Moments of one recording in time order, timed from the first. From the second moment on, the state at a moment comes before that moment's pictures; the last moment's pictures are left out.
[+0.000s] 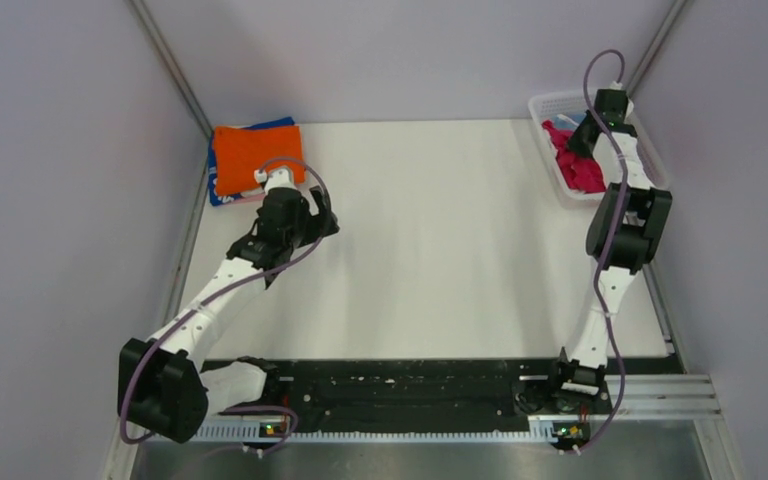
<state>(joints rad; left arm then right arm) -0.34 1.17 0.84 -0.27 -0.21 -0.57 -0.19 2.27 2.00 -0.48 0.04 0.43</state>
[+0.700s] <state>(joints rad) -0.34 0.97 0.78 -0.24 -0.14 -0.57 -0.18 1.53 1.96 -0.29 -0.28 0.34</state>
